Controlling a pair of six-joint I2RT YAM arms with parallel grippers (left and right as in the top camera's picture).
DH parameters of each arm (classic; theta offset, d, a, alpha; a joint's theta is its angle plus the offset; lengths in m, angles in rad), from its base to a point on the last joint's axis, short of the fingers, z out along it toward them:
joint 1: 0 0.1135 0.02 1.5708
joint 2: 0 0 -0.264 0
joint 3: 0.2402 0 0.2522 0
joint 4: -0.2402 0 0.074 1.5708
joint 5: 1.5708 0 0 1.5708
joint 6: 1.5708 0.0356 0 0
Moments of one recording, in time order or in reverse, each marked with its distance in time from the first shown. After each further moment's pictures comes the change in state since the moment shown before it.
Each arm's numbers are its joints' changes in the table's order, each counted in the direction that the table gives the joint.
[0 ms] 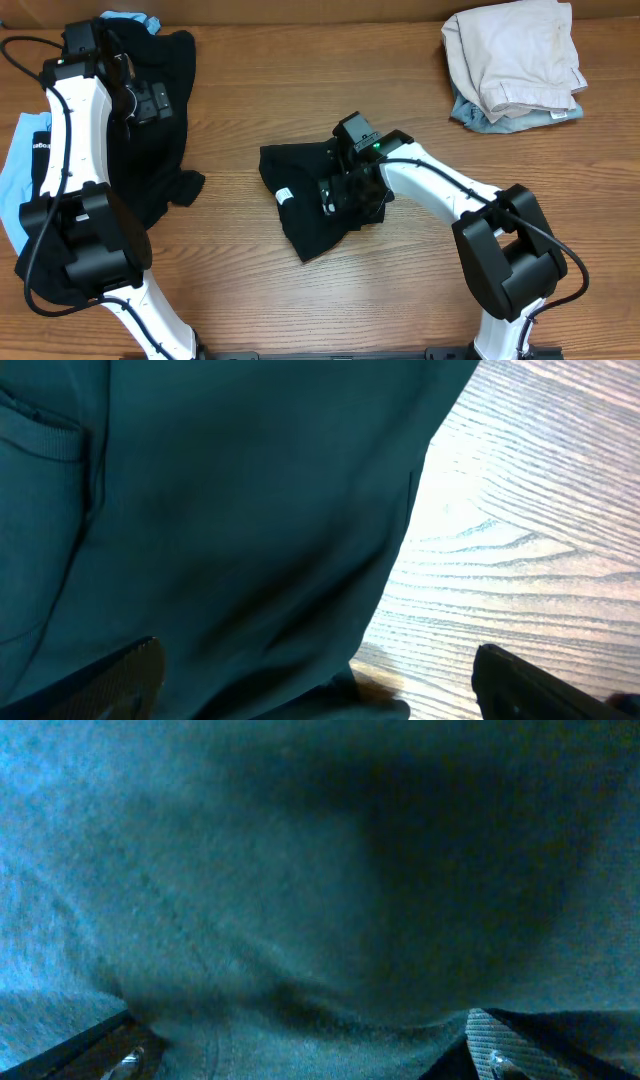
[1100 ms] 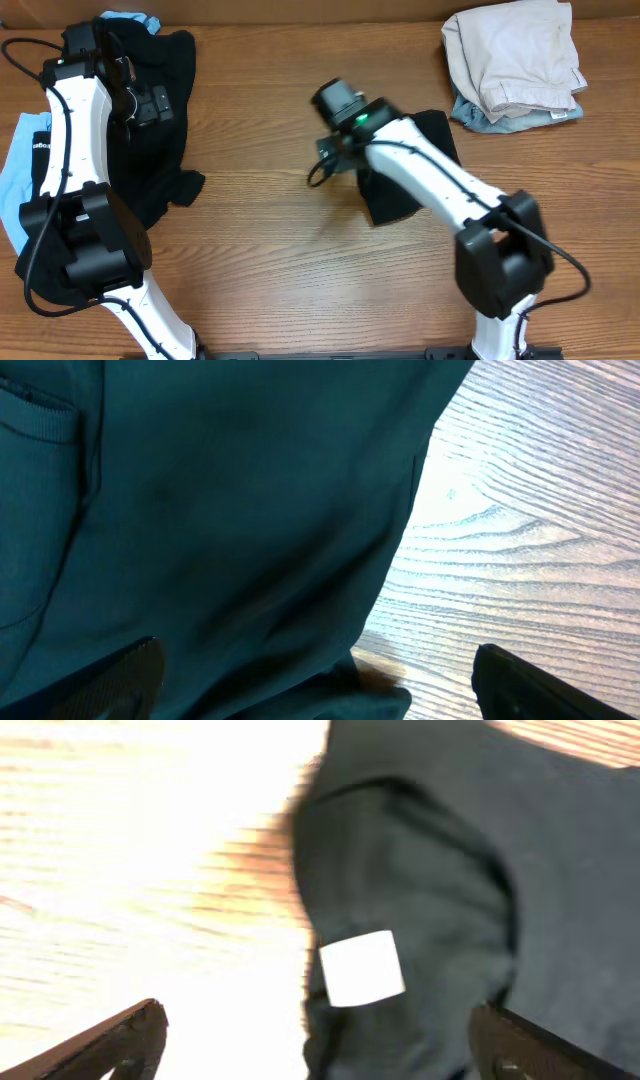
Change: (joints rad) left arm 0.000 0.000 0.000 -0.024 0.000 0.000; right arm 0.085 -0.043 0.319 -0.197 0.503 0.114
